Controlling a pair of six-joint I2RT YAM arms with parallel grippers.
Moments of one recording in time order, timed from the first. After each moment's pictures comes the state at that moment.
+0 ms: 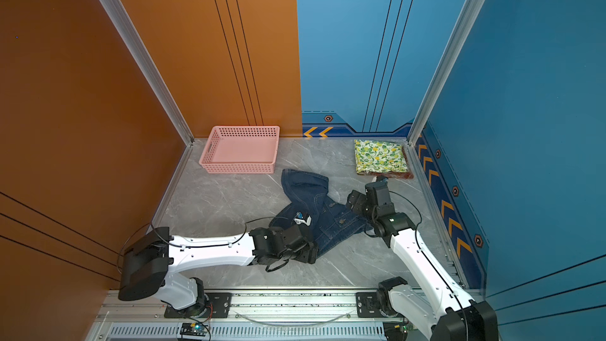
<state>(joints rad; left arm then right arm) -1.21 1.60 0.98 -0.37 -0.17 -0.92 0.26 0.97 0.68 -0.47 0.06 0.63</state>
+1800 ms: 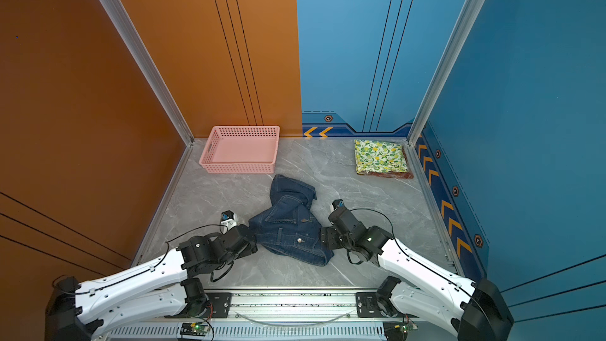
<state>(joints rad) -0.95 0.93 0.58 -0.75 -0.40 -1.16 0.83 0.98 0.61 -0.60 0.09 0.60</state>
